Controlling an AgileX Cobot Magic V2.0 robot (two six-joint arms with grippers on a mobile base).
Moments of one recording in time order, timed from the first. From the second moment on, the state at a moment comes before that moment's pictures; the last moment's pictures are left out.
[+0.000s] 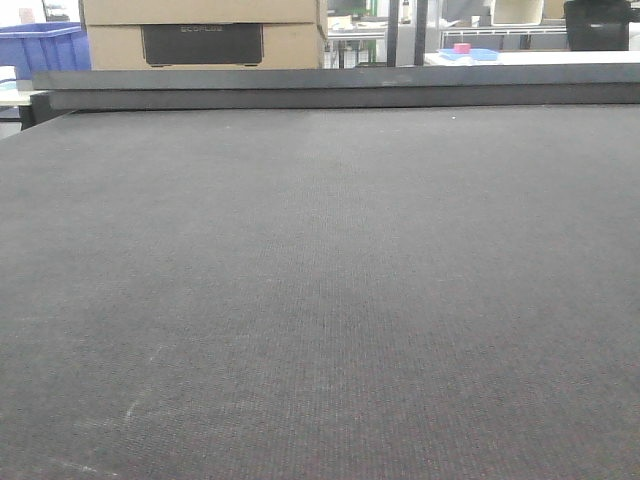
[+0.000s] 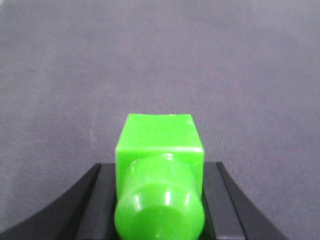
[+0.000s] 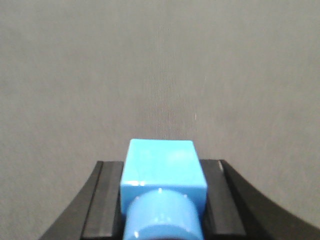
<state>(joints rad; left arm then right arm) -0.04 0.79 -0.57 -0.05 0.35 0.02 -0.15 0.68 -0.60 0.10 0.50 -0.04</state>
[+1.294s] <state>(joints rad) -0.03 0.41 -0.57 -0.04 0.23 0.02 -0.15 0.33 -0.58 0.12 0.30 -0.04</state>
